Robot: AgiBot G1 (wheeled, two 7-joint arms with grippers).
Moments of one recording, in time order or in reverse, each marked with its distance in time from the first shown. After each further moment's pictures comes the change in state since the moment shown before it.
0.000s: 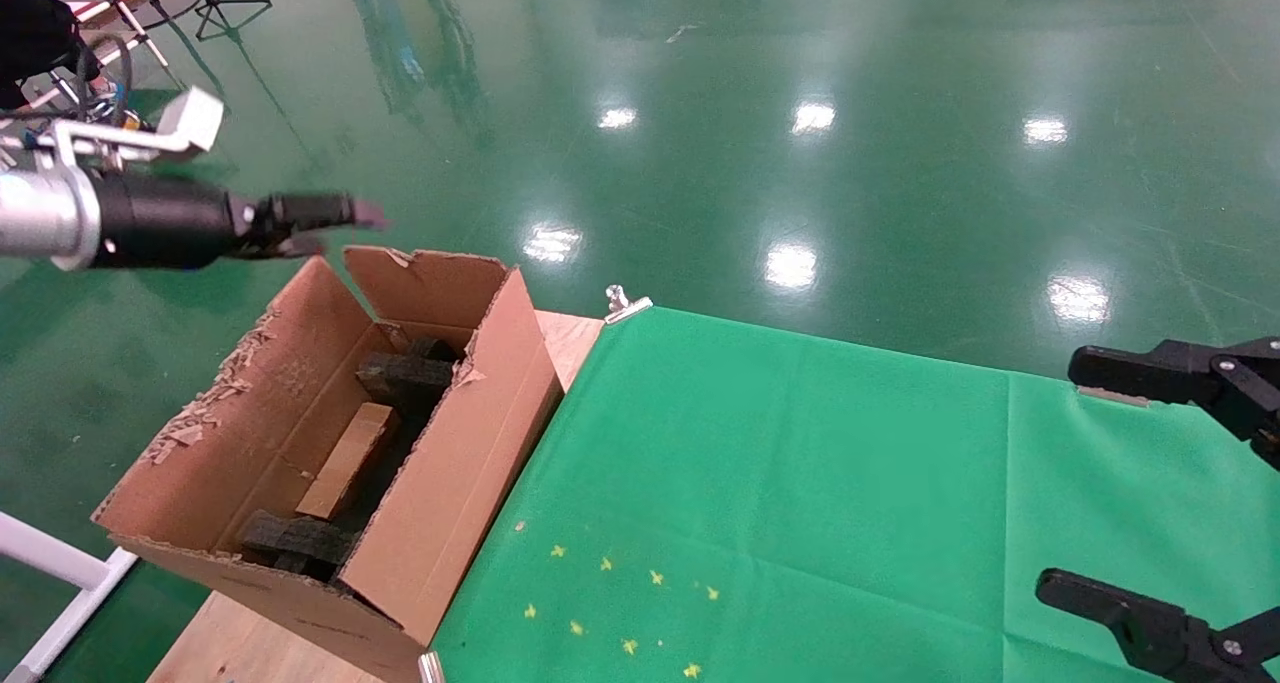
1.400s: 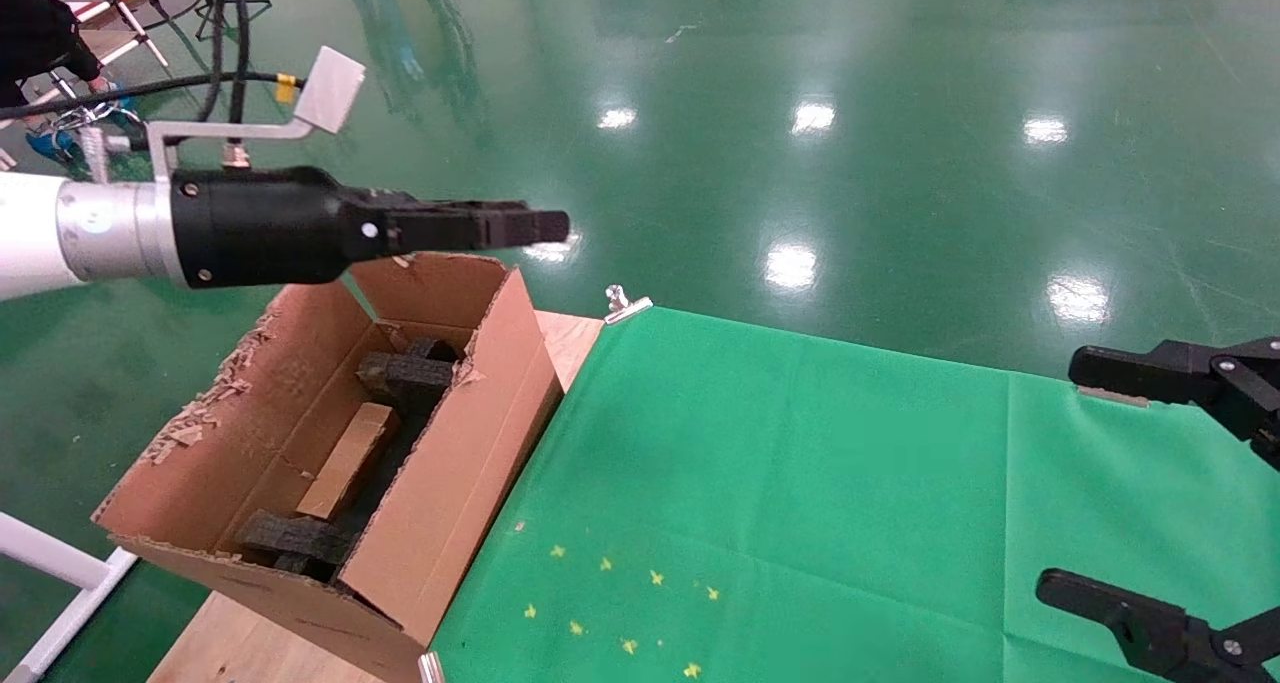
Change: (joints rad) left arm 0.329 -0.040 -0.236 -0.478 -0.420 0.247 0.216; right arm 0.000 0.000 0.000 0.000 0.001 0.000 0.000
